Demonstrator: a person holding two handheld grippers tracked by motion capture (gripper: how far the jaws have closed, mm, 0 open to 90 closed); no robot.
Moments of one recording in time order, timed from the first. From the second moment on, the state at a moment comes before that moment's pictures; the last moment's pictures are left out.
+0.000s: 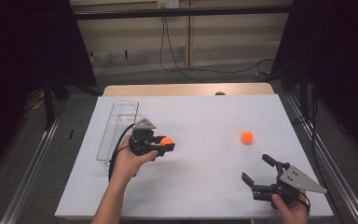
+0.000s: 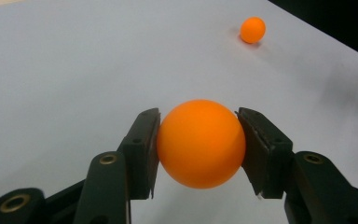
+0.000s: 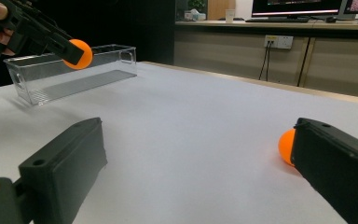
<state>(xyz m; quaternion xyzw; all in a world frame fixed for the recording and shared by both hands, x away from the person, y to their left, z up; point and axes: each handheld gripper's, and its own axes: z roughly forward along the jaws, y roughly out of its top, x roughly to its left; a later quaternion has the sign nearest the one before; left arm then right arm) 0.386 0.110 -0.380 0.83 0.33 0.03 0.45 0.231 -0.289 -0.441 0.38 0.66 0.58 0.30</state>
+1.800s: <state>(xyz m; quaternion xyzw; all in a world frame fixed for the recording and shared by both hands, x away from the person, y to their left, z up) 0.392 0.137 -0.373 0.82 0.36 0.06 0.45 0.231 -0.289 -0.441 0.38 0.66 0.58 0.30</state>
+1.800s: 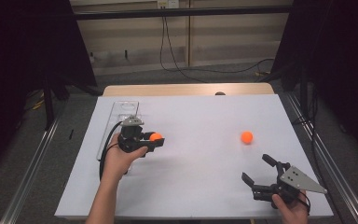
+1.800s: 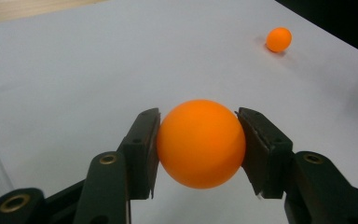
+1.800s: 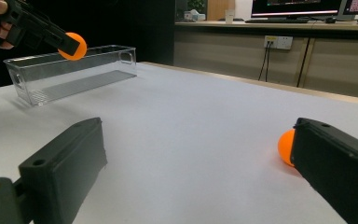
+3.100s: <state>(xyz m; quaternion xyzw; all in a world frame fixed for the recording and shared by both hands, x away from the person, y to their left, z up) 0.396 0.157 -0.368 0.81 0.38 0.09 0.44 0.231 -0.289 -0.441 0.38 0.66 0.58 0.30</state>
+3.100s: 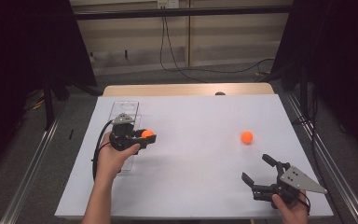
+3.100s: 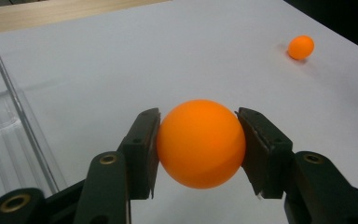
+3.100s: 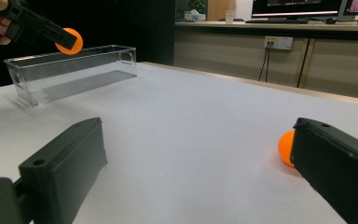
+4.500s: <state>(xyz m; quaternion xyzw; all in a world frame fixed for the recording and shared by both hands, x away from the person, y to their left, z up) 0.397 0.183 -0.363 0.79 0.41 0.11 0.44 0.231 -0.289 -0.441 0.38 0.66 0.58 0.30</state>
